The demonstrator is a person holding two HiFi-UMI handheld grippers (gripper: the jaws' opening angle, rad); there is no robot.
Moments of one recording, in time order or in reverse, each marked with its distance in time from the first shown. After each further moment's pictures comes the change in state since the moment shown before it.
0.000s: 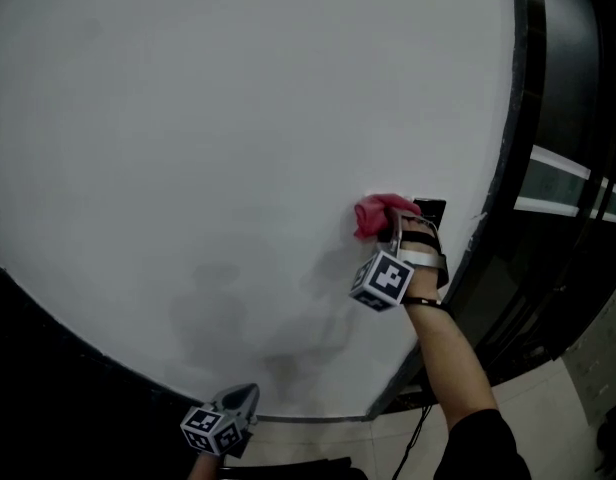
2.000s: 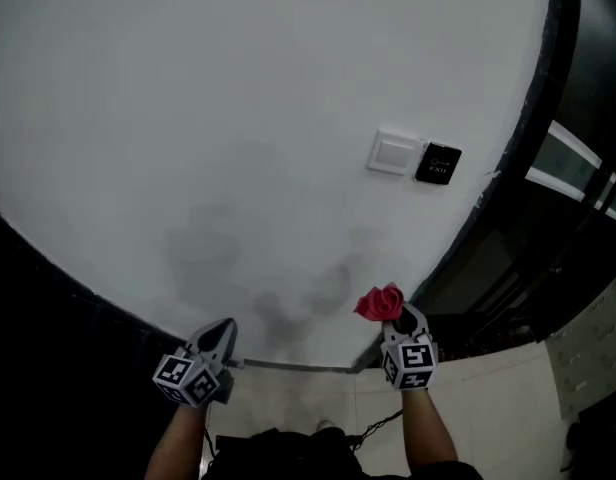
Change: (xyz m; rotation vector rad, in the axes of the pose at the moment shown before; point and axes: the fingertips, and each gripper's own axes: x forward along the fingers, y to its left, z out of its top) left arm -0.029 0.008 0.041 -0.066 -0.194 0.070; right arm -0.174 0.207 -0.113 1.144 -0.142 0.469
